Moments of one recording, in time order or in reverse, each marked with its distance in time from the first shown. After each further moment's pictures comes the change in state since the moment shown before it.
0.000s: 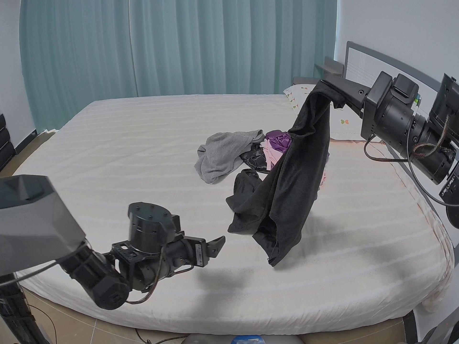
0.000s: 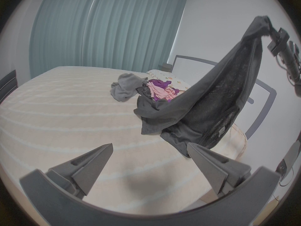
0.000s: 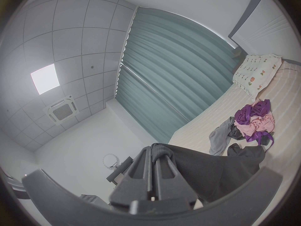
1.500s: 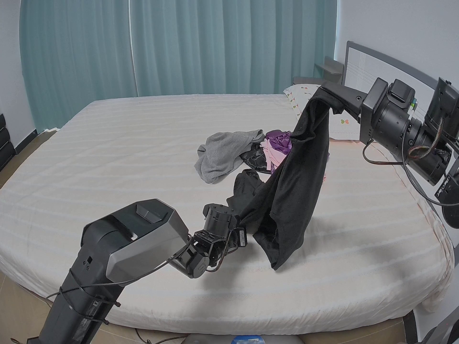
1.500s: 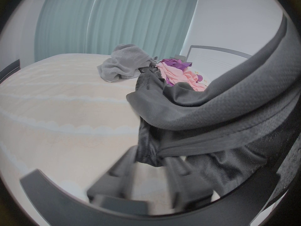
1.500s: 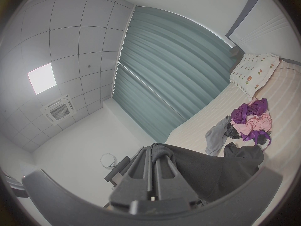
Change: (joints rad) left arm 0.012 0.656 -0.842 0.243 0.070 -0.071; right arm -0.027 0.022 0.007 0.000 0.009 0.001
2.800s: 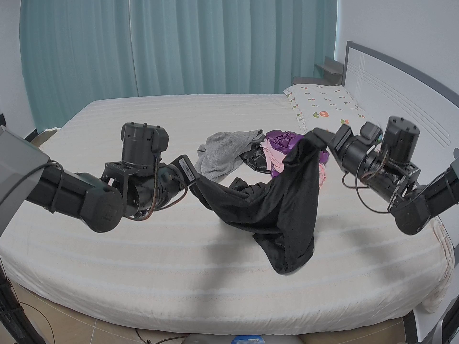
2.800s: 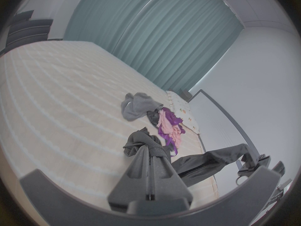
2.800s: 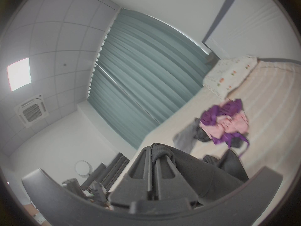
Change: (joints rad) left arm 0.114 -0.712 0.317 0.287 -0.068 -0.379; right arm -0.103 0.309 0.012 -0.168 -0.114 -0.028
